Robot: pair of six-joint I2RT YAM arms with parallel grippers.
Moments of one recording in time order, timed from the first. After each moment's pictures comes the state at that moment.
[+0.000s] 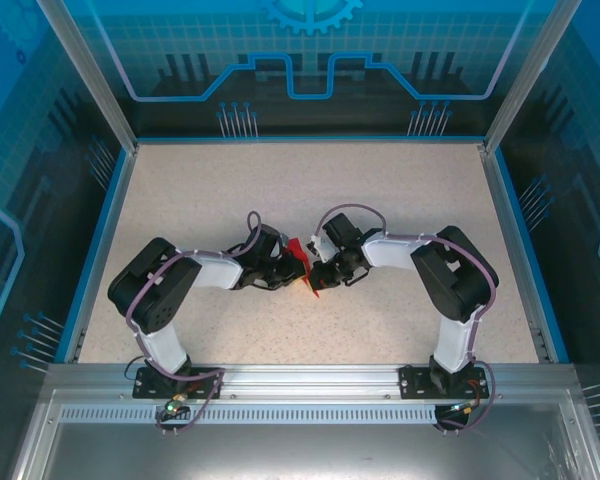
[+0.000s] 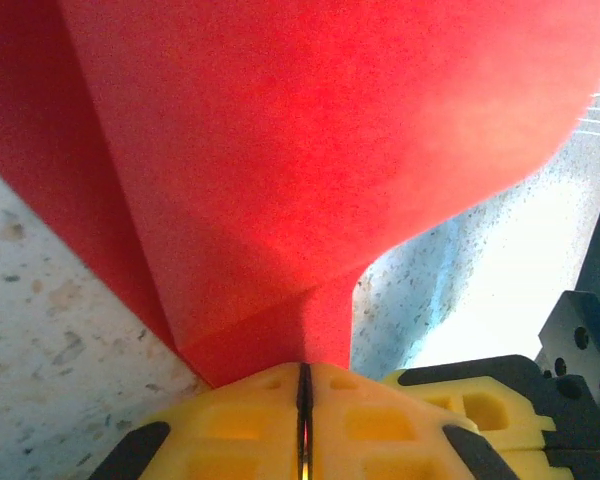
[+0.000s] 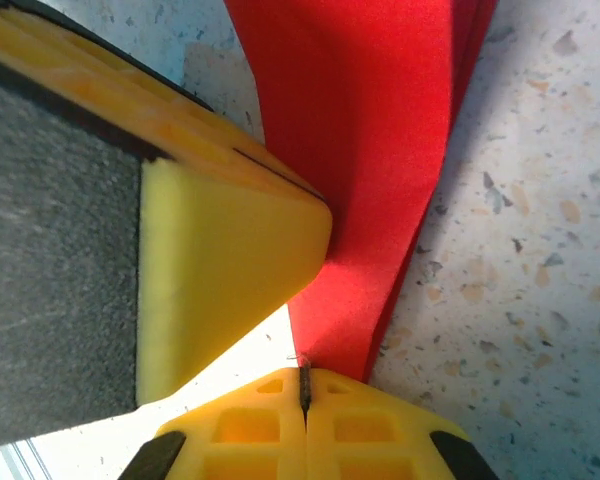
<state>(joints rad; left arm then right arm) -0.55 1.76 0.71 0.21 0.45 -1.03 0.62 1.86 1.01 -0.36 -0.54 0.28</state>
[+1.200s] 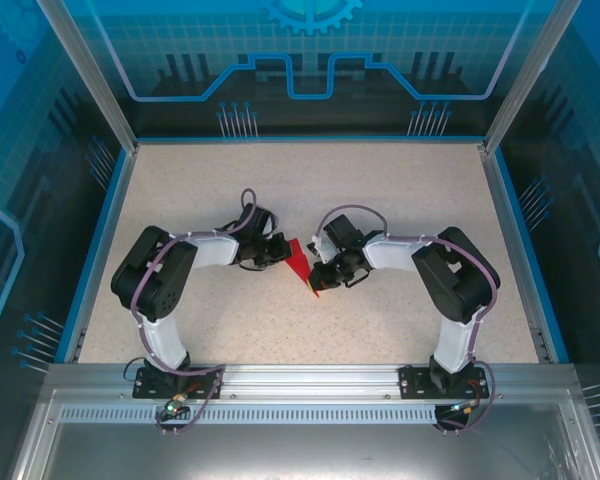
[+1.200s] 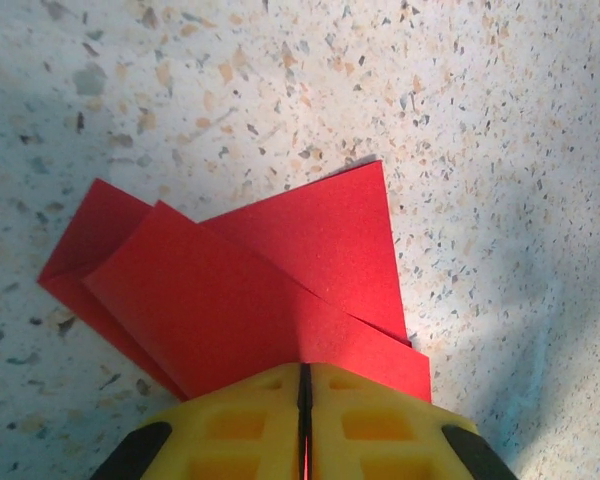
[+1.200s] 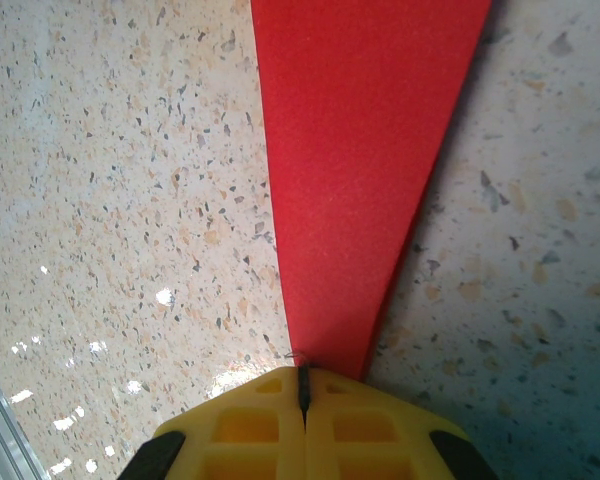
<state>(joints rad) -0.41 1.83 0.91 -0.05 0.35 -0.74 0.62 1.86 0.98 -0.34 -0.53 0.28</state>
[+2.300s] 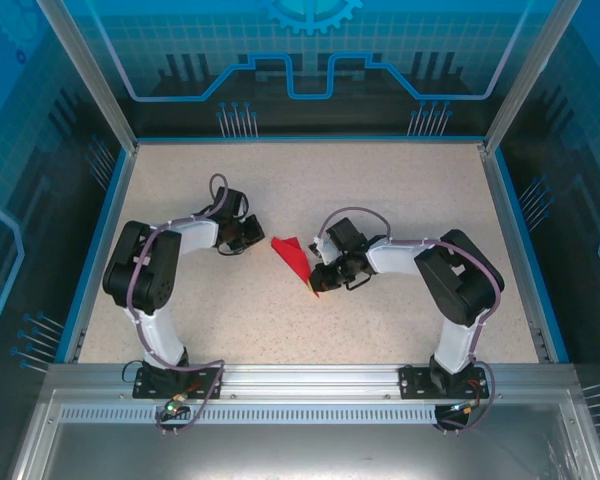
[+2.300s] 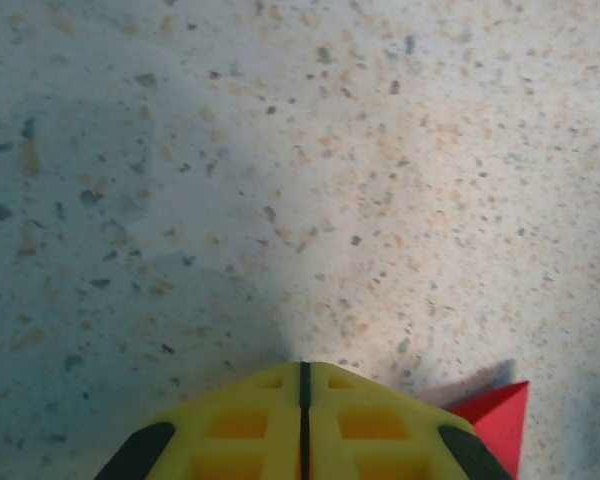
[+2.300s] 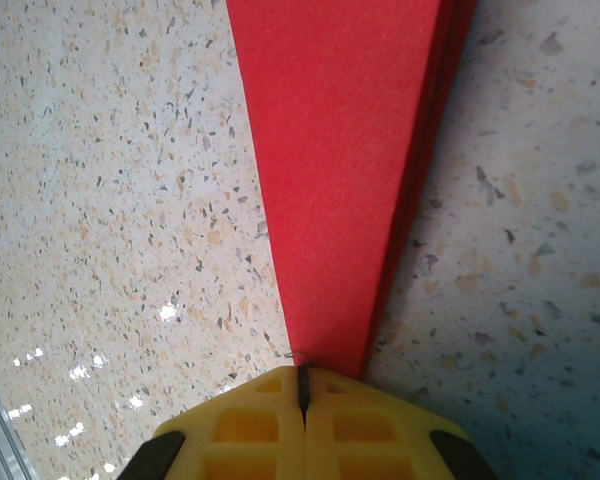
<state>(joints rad) -0.22 1.82 0.99 -0.16 0.28 -0.72 0.62 1.83 0.92 -0.26 -0.52 0.30</state>
